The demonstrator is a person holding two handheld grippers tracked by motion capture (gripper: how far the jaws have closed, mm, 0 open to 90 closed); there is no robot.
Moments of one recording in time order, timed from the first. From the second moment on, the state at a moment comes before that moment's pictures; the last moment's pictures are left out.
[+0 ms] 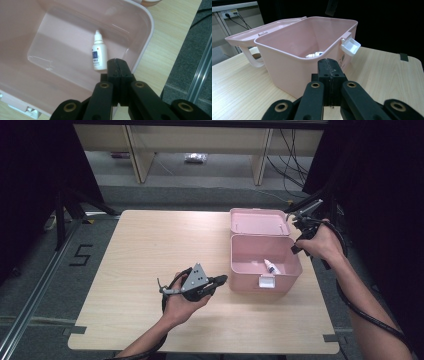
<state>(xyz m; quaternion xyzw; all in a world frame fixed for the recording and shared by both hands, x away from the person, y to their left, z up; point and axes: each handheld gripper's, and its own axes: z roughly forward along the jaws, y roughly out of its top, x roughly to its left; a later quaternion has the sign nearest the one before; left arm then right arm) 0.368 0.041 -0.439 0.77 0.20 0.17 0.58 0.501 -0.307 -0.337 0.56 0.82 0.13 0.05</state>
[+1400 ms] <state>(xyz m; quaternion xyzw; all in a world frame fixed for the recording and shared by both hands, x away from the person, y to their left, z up) 0.366 0.011 -0.431 0.77 0.17 0.15 0.59 0.526 -0.315 -0.333 0.60 0.78 0.18 0.10</state>
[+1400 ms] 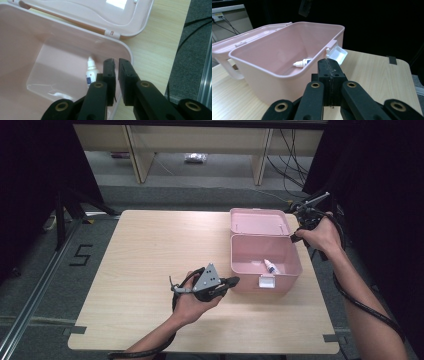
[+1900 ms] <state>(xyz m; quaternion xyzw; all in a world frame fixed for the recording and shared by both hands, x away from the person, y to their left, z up) 0.368 -0.024 -0.427 0.78 0.14 0.13 0.60 0.549 -0.321 -0.333 0.61 0.75 0.20 0.11</state>
